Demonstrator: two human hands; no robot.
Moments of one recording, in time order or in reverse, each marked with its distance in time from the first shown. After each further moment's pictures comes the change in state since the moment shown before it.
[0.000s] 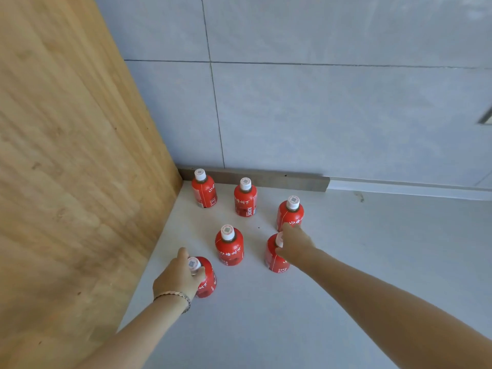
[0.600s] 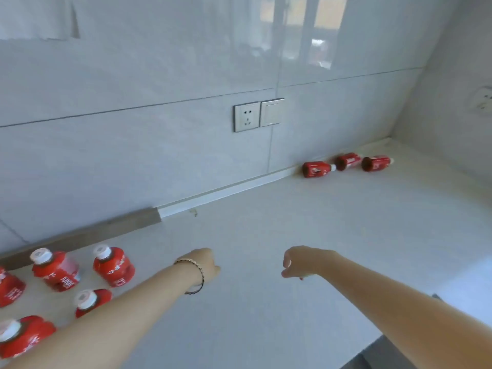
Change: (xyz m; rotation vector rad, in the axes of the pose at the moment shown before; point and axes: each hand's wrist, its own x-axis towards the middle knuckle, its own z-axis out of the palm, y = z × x) left_hand -0.139 0.354 0.083 0.482 -0.476 0.792; right_hand -0.172 0.341 -0.108 0.023 -0.175 0.355
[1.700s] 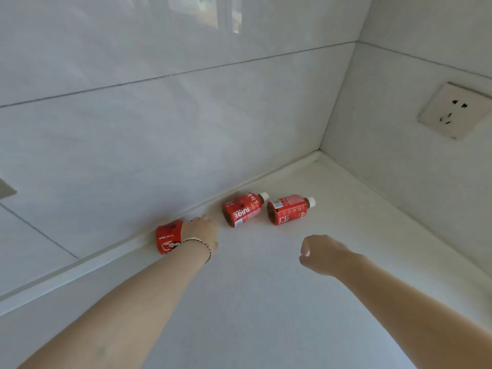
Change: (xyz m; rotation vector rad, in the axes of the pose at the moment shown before) left_hand 0.449 0.488 -0.087 0.339 0.200 0.096; right_hand 0.243 0.511 -0.244 0.119 0.201 0.222
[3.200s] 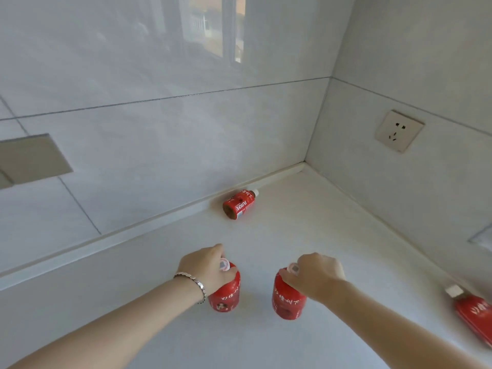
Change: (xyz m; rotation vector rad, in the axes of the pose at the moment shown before) left_hand -0.172 0.023 -0.004 -0.436 0.160 0.075; right_hand -0.128 -0.001 0.030 -0.118 0.179 -0.022
